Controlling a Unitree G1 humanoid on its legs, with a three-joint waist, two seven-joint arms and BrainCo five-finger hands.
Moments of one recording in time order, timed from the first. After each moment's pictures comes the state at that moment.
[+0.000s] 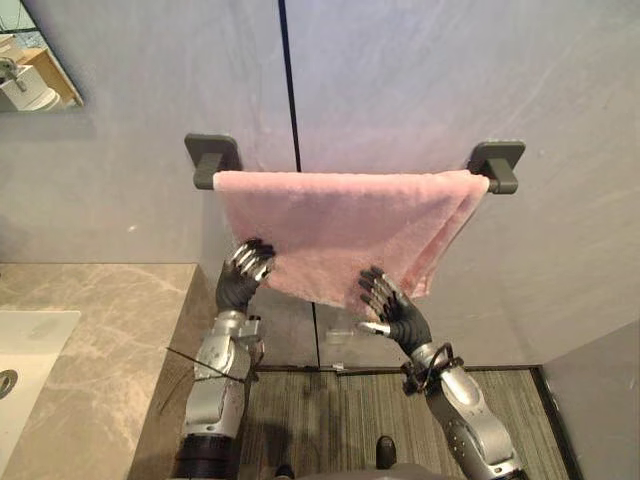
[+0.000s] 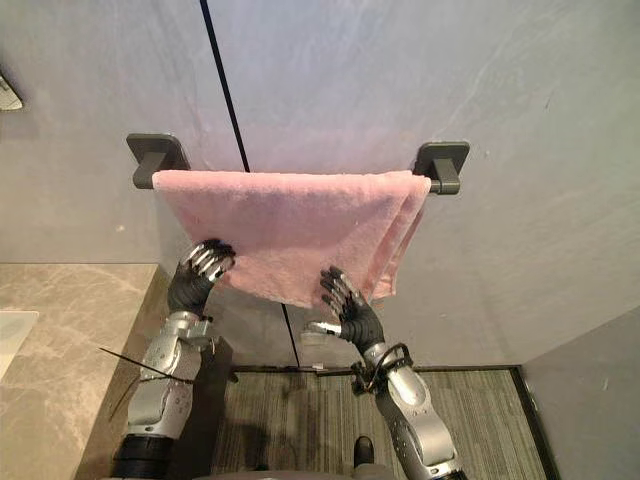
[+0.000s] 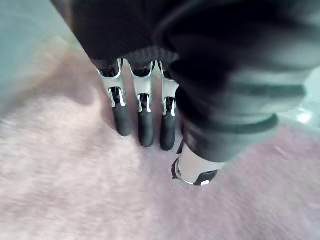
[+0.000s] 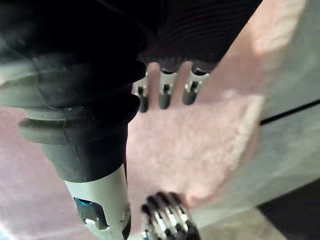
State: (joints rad) left arm 0.01 0.07 0.05 0.07 -0.34 -0.11 0.00; right arm 0.16 -0.14 0.26 -0.05 0.38 -0.03 0.21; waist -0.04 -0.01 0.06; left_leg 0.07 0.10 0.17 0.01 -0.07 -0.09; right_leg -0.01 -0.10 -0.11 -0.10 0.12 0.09
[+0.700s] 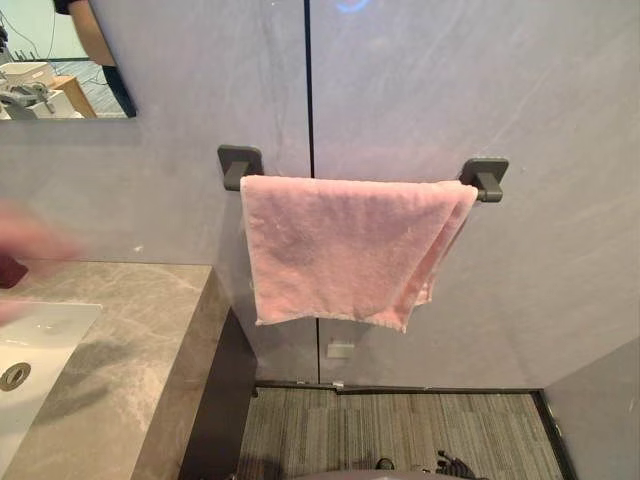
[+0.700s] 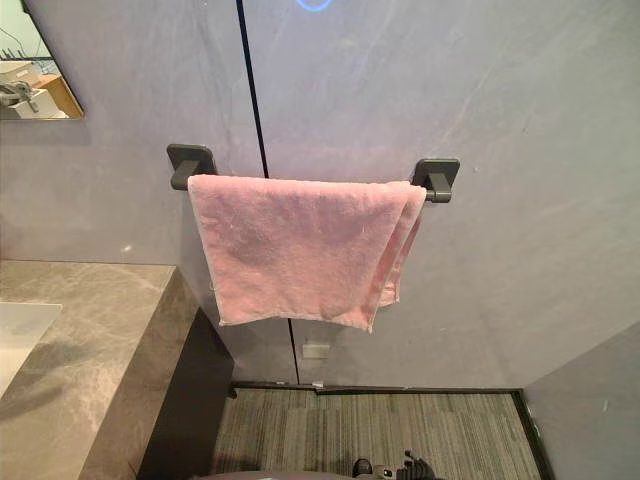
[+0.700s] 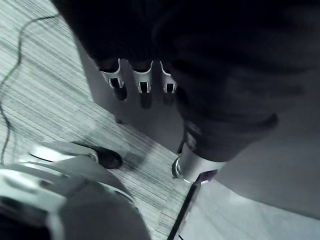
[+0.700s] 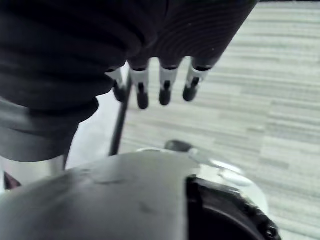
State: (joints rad) left arm 0.23 0.04 0.48 1.06 -0.06 0.01 0.06; right arm 0.17 -0.09 -0.18 1.02 -0.36 0.04 0.09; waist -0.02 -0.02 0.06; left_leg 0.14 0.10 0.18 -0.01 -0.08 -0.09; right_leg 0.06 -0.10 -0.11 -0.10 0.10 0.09
